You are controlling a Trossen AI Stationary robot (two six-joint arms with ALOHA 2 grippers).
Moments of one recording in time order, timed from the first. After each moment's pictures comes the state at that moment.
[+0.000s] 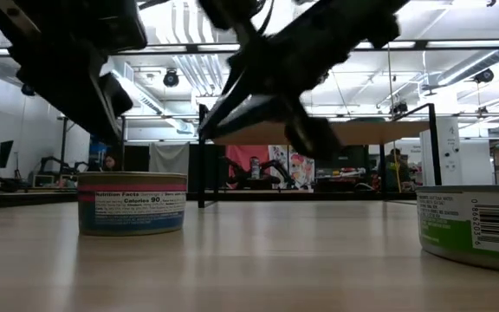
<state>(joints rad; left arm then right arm) -0.46 1.44 0.77 -0.26 -0.17 -0.56 0.26 1.95 1.22 0.05 0.03 1.26</state>
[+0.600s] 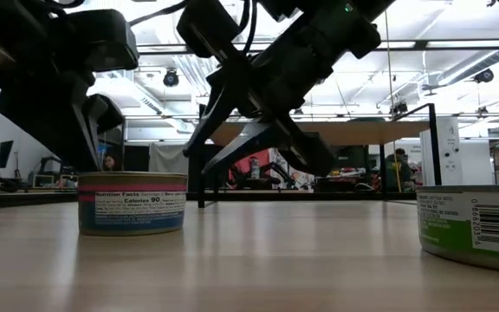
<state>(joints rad) -0.51 1.52 0.77 -0.27 -0.20 -0.59 0.23 2.02 1.31 -0.05 0.00 1.29</state>
